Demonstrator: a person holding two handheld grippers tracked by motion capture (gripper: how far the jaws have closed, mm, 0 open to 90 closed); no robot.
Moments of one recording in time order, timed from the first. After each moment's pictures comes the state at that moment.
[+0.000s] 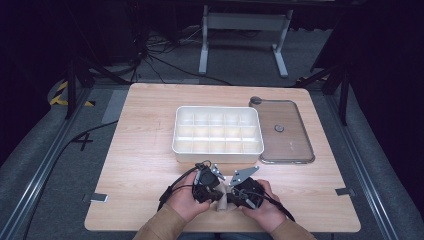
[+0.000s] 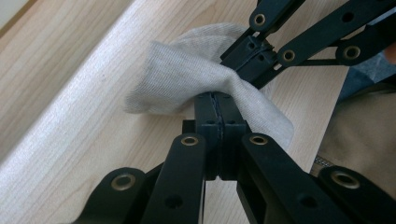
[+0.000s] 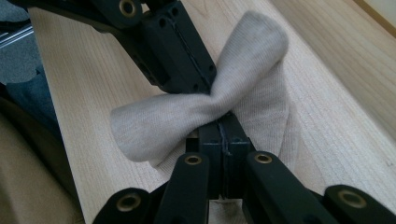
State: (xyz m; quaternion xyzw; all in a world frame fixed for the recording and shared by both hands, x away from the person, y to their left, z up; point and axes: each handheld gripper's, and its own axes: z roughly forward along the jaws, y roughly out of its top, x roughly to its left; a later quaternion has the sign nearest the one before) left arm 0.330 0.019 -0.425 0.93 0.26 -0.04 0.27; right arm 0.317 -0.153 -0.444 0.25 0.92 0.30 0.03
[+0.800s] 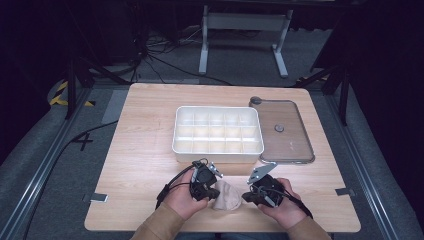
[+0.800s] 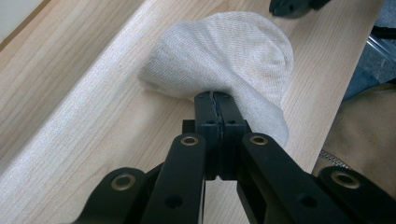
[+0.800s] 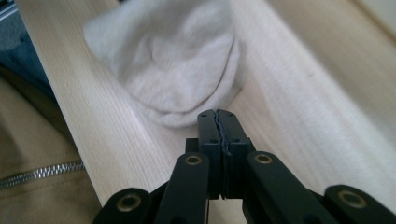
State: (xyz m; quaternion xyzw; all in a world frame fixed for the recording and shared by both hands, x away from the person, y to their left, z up) left arm 0.335 0.026 -0.422 0.93 0.27 -0.04 0.26; right arm 0.315 -0.197 -0.427 0.28 0.93 0.25 0.03
